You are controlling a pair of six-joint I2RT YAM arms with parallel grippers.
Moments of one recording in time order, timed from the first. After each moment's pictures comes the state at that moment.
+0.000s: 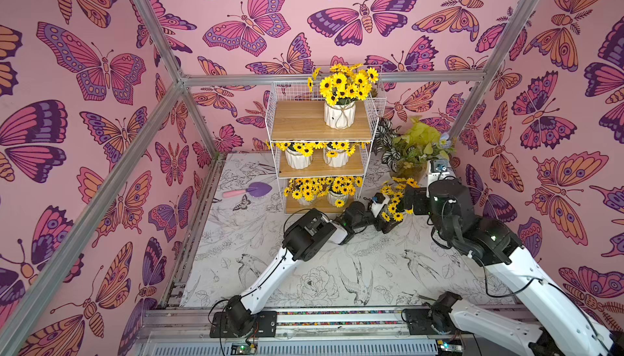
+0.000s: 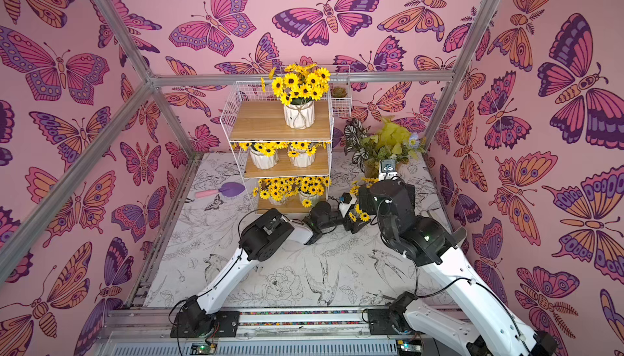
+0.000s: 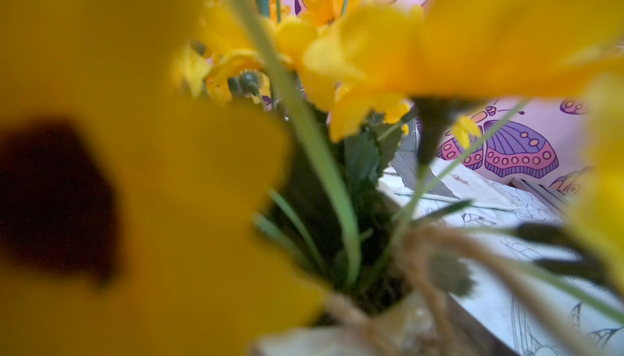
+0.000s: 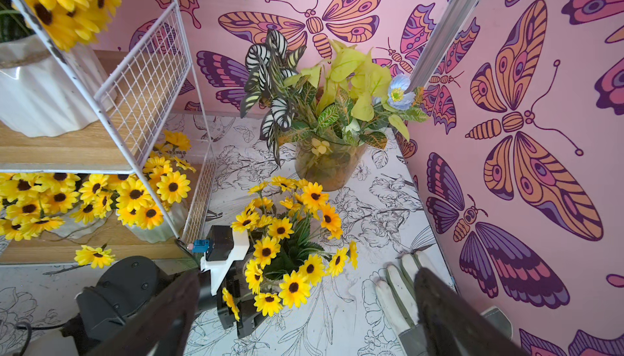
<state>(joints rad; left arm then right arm) -0.86 2.62 1.60 1.03 0.50 -0.21 0.63 0.94 1.19 -0.77 0.67 0.24</state>
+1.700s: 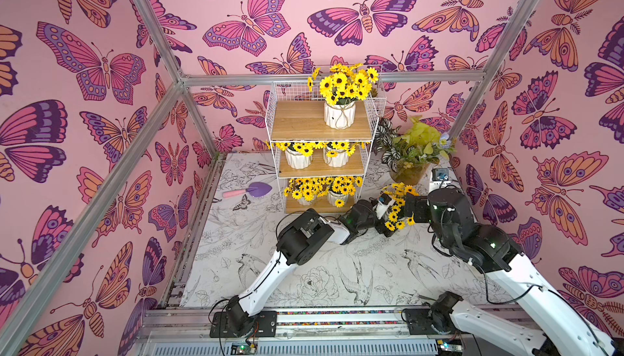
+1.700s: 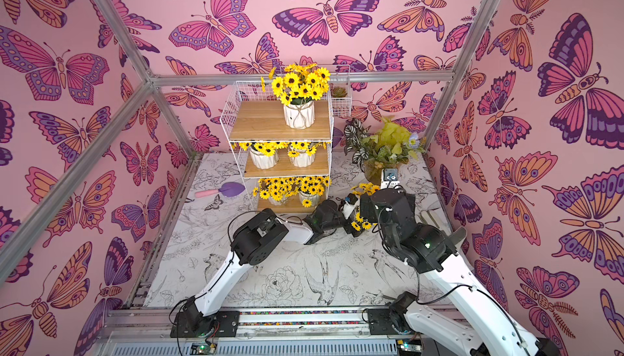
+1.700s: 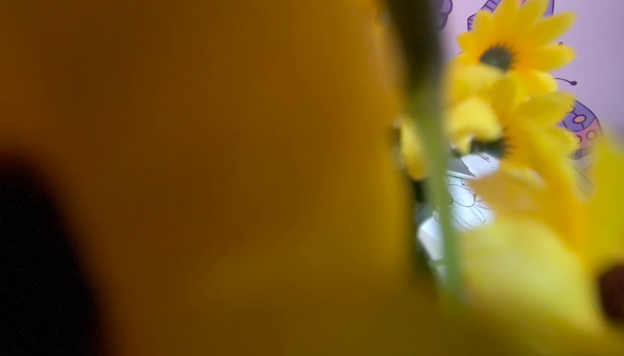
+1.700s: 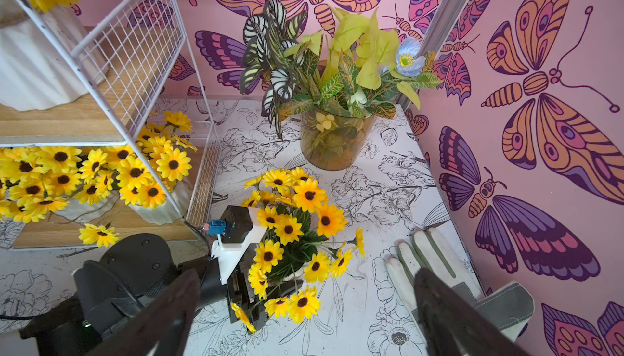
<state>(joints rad) -0.90 2.48 1.50 0.79 0.37 -0.16 0.63 0.88 1.10 -0.79 0.63 0.31</state>
